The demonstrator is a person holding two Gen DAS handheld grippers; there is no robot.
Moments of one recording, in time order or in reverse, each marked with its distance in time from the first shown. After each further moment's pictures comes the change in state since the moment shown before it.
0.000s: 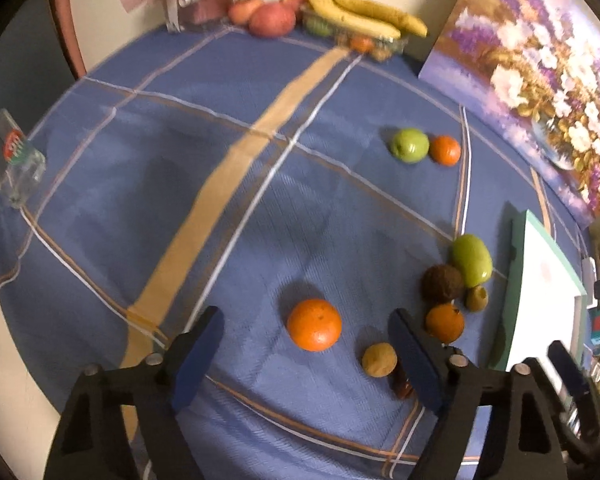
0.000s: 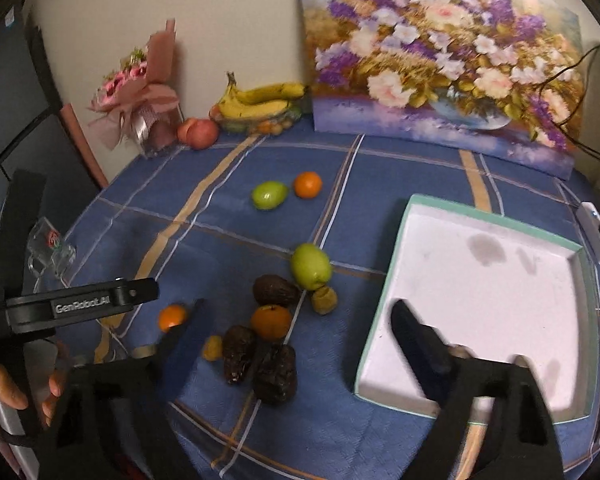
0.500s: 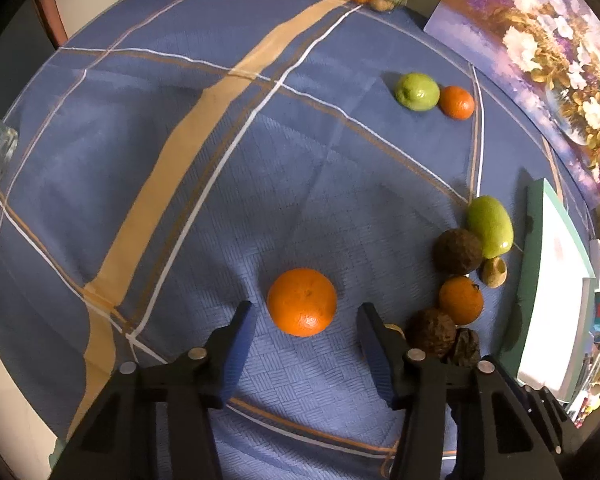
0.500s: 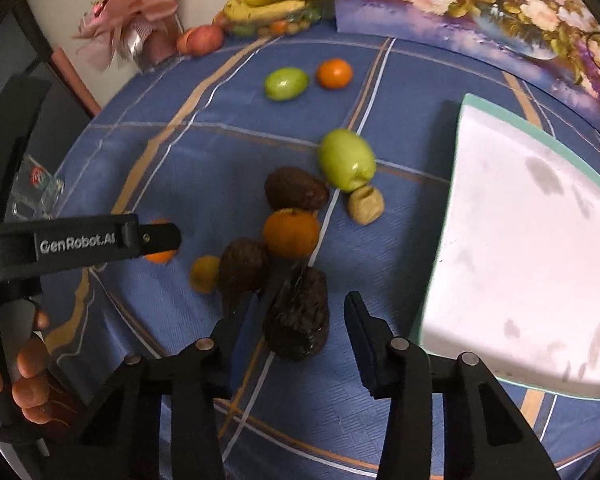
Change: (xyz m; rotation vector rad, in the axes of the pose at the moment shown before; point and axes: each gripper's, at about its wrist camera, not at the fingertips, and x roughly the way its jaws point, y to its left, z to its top) left arm 0.038 -0.008 -0.006 0.000 0.137 -0.008; right arm 0.061 0.017 -0.033 -0.033 0.268 0.037
